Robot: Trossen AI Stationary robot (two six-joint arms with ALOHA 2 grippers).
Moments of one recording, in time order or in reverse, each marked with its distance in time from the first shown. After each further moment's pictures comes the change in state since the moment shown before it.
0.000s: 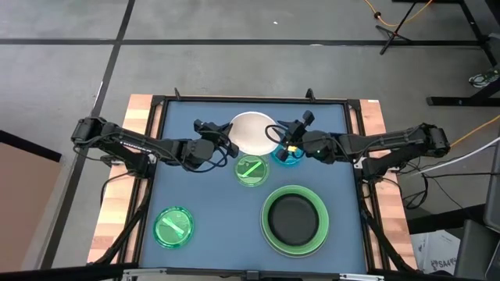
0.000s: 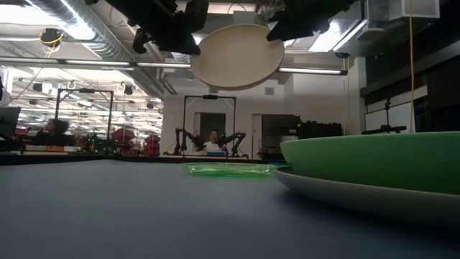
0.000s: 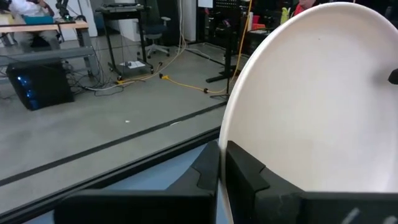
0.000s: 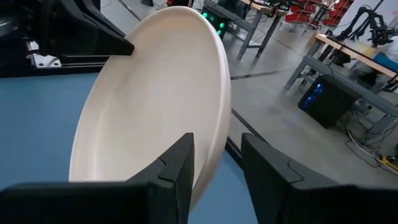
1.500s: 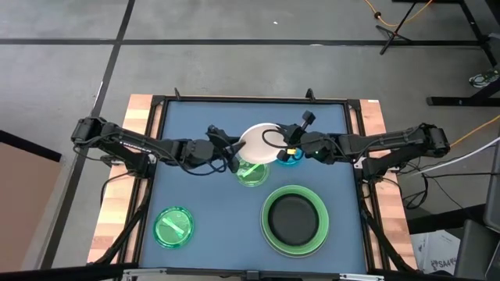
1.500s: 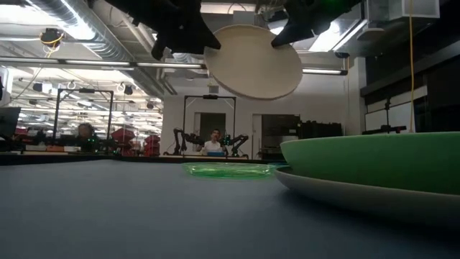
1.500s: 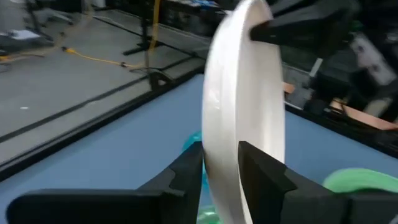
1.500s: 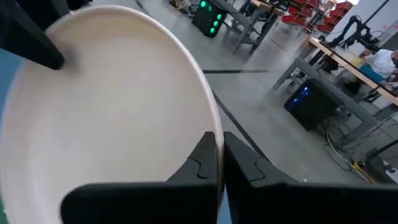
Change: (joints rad) left arm -0.001 0.000 0.000 -0.001 0.404 -0.026; right arm 0.002 0.002 0.000 -0.054 0.026 -0.087
